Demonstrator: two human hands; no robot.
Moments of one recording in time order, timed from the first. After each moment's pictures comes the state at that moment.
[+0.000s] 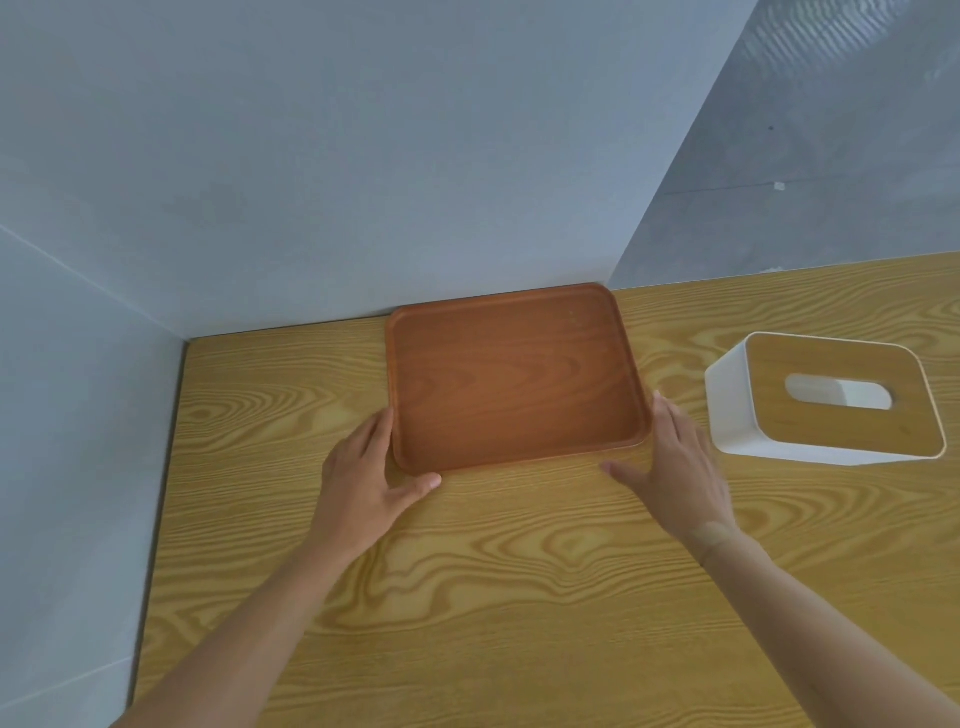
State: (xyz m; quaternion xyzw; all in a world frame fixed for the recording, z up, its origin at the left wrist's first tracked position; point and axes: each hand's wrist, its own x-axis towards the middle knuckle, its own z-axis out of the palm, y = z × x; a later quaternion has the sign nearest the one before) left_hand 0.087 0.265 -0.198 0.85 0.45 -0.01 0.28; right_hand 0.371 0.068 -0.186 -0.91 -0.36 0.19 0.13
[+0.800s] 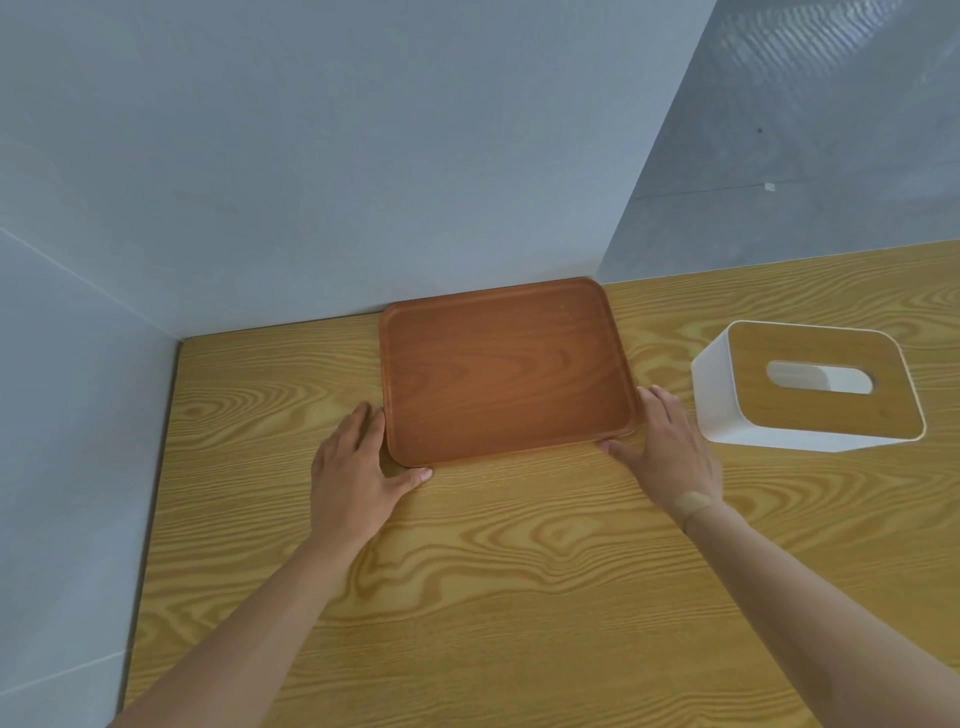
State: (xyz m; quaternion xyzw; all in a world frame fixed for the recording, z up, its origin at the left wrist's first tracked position) left_hand 0.094 0.258 -0.212 0.85 0.49 -0.01 0.20; right_hand 0.388 0.068 -0.204 -0.91 -0.34 0.18 0.14
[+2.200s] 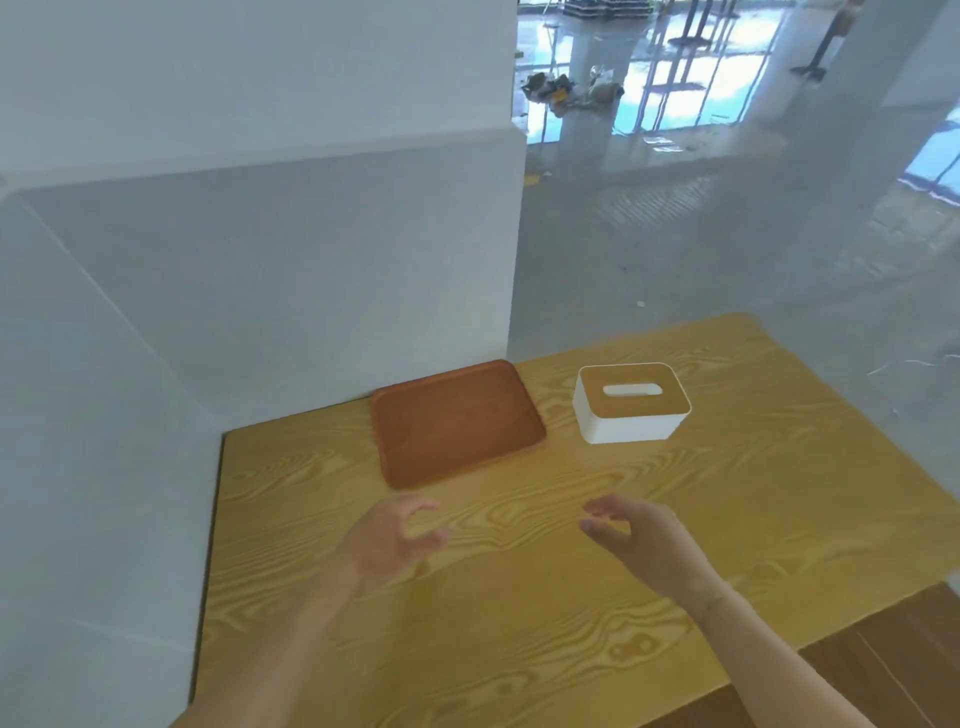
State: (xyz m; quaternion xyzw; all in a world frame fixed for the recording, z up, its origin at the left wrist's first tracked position) left_hand 0.044 0.153 -0.057 0.86 0.30 -0.05 0.40; right_hand 0.267 -0.105 -0.038 -0.87 -0.34 0.24 0.28
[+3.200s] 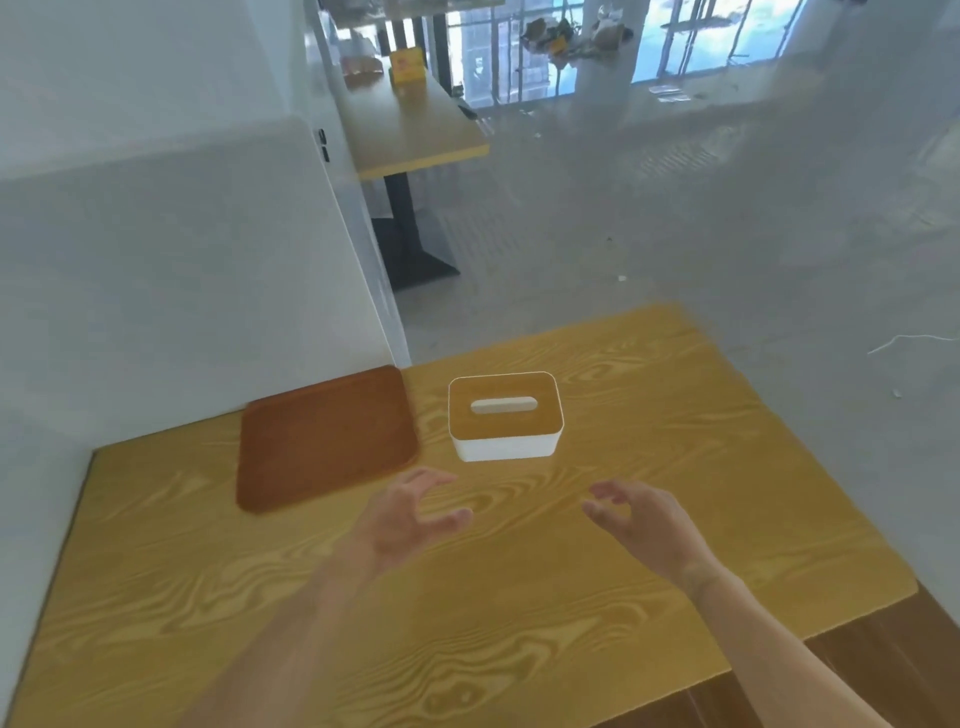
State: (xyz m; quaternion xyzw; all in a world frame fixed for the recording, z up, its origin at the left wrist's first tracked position) left_hand 0.286 0.014 -0.052 0.87 0.28 -0.03 0.40; right_hand 0.504 -0.230 -0.057 -0.86 -0.34 0.26 0.27
